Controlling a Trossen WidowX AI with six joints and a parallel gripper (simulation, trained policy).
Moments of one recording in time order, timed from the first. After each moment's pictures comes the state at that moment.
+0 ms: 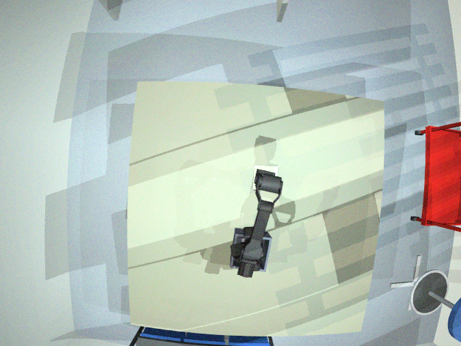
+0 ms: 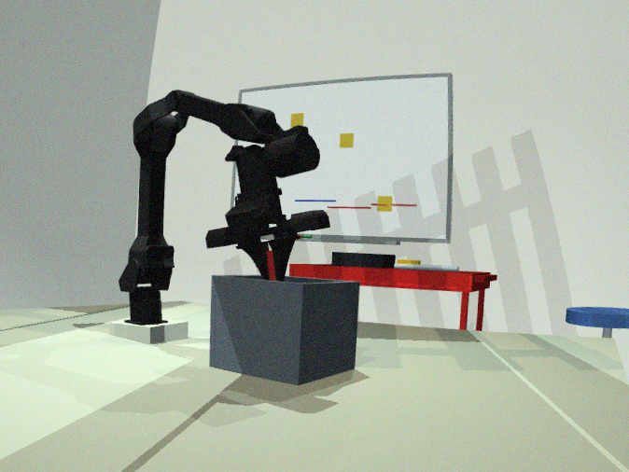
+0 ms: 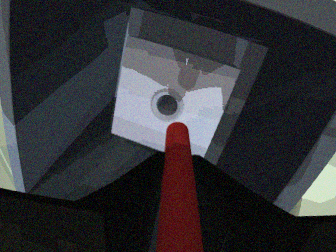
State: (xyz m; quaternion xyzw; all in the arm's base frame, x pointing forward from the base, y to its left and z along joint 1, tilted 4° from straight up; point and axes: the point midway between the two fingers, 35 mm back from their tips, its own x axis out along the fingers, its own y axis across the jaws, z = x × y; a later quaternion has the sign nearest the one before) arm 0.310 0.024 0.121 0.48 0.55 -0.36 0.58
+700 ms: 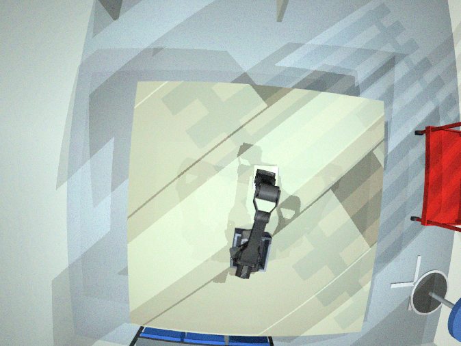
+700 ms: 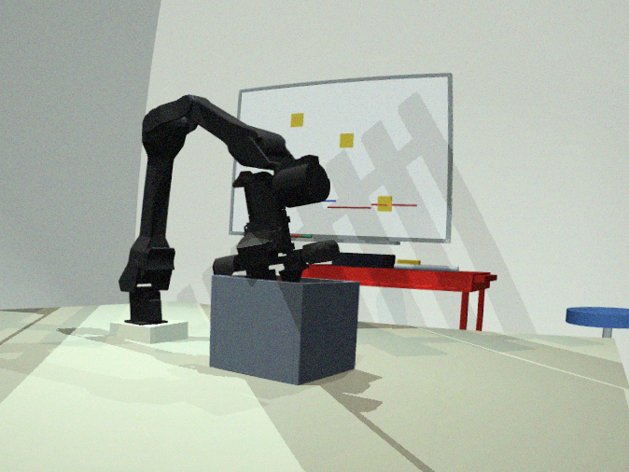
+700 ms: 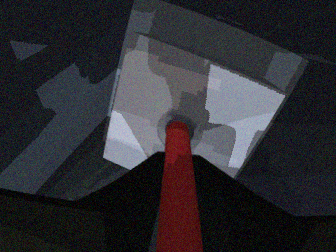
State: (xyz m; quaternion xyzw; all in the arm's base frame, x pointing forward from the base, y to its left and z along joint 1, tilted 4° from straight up) arm 0.327 0.025 0.076 0.46 0.57 -0.34 0.59
